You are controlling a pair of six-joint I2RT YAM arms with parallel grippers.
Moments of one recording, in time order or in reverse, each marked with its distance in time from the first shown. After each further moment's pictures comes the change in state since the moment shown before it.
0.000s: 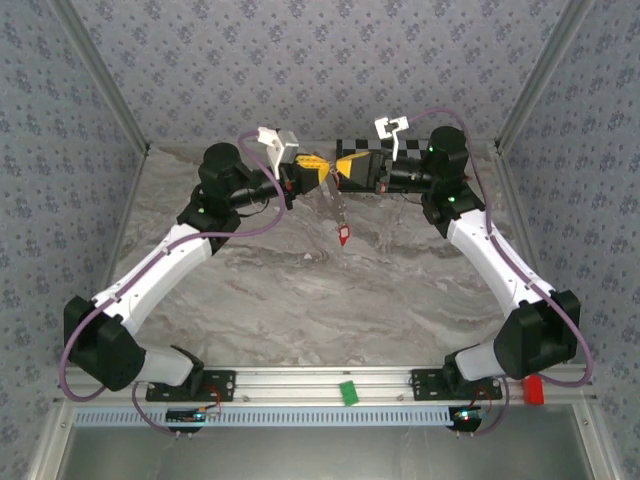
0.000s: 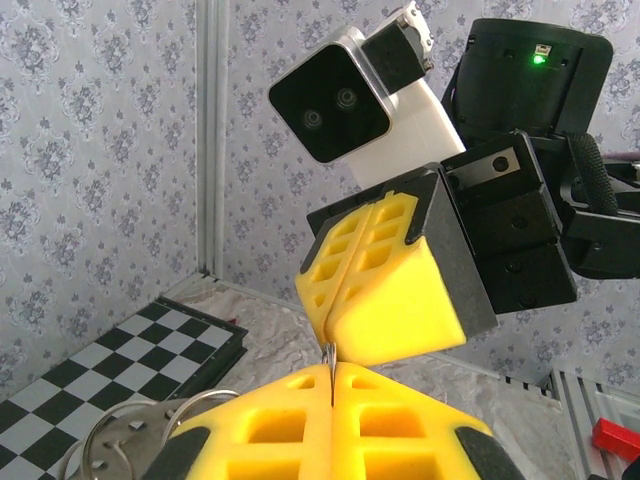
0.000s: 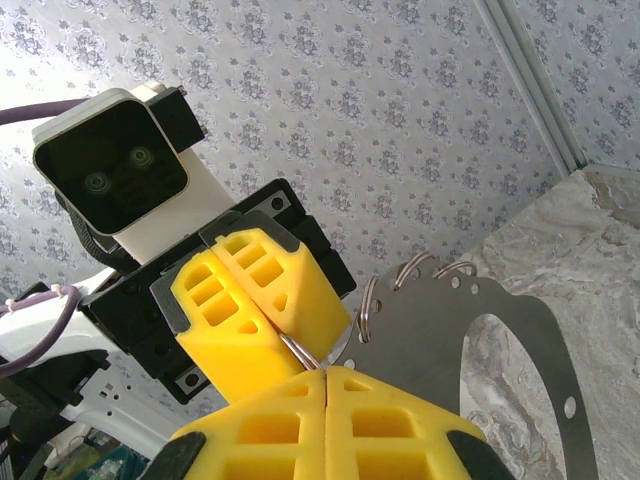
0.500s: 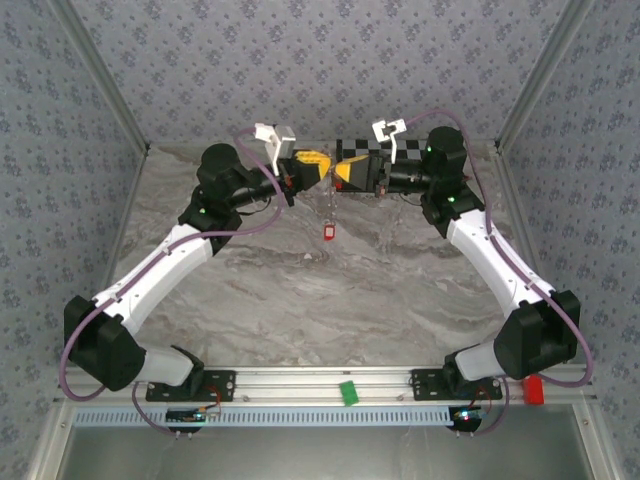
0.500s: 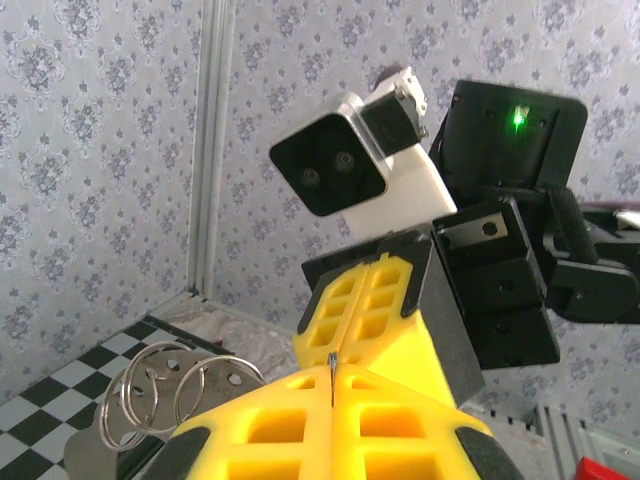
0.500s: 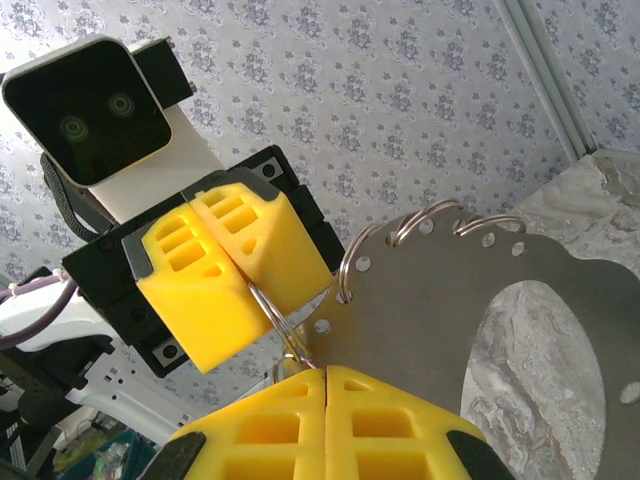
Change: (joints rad) left arm -0.006 0.000 -0.002 0.084 -0.015 -0.103; right arm 0.006 0.000 0.000 -0.042 -0.022 -0.031
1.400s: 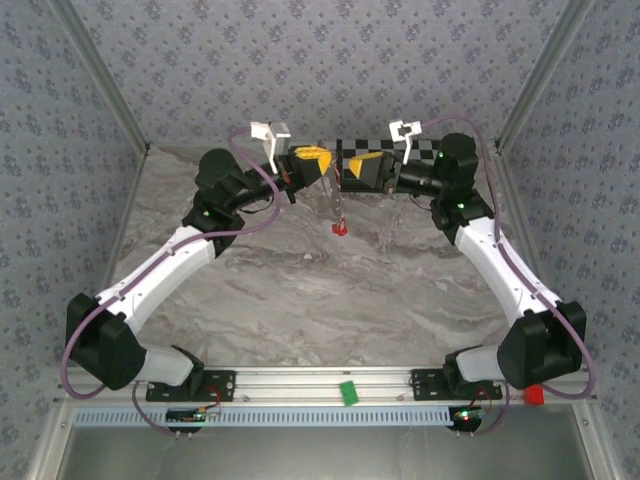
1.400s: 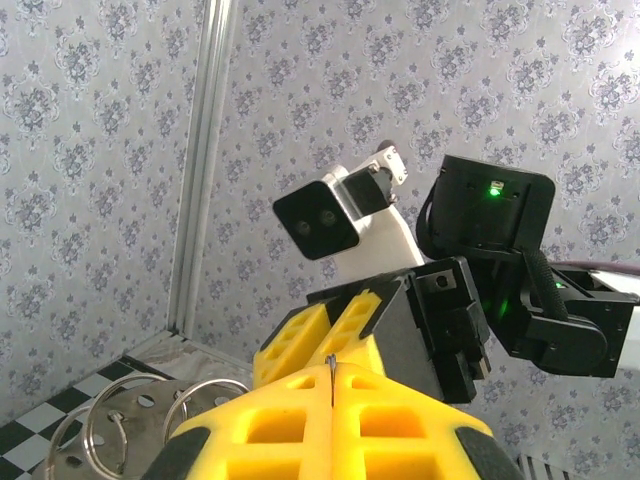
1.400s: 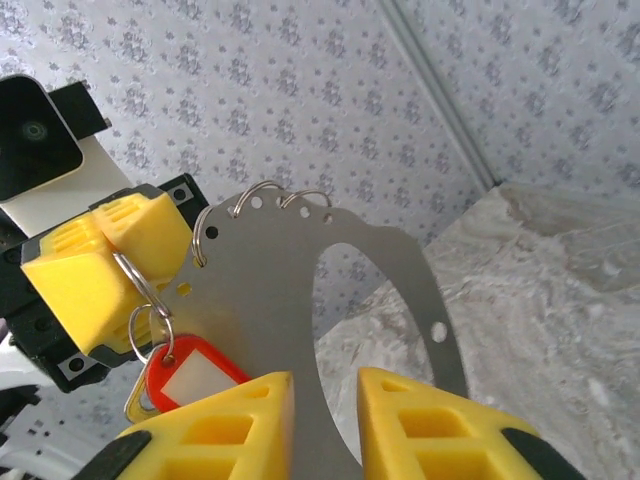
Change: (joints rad) left arm -0.014 0.007 -0.032 0.151 -0.016 -0.099; right arm -0.062 -0.067 -0.079 0.025 0.130 -0.014
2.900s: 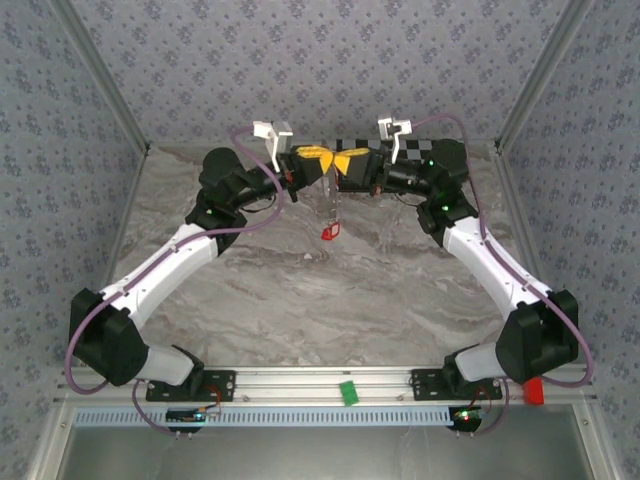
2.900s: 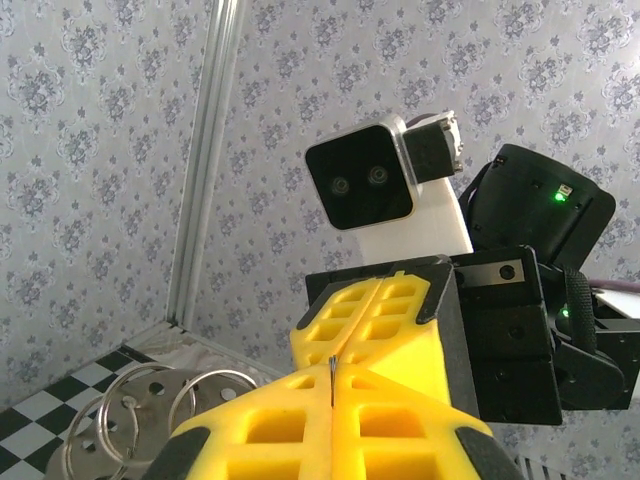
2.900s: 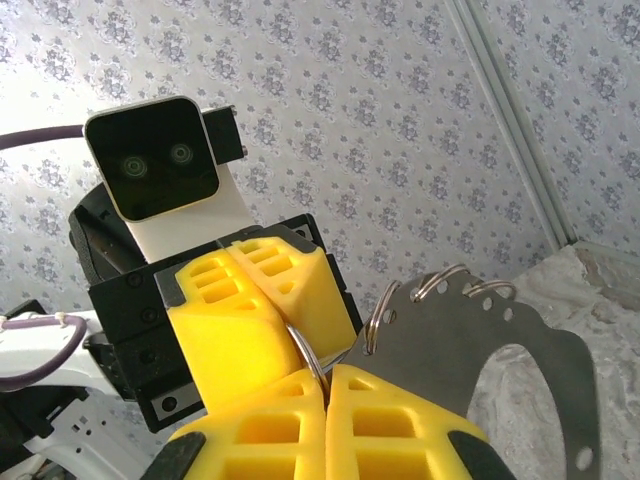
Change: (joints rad) left arm 0.000 0.024 0.006 0.003 -0.003 -0.018; right arm 0.090 0.050 -0.006 0.282 -0.011 0.105
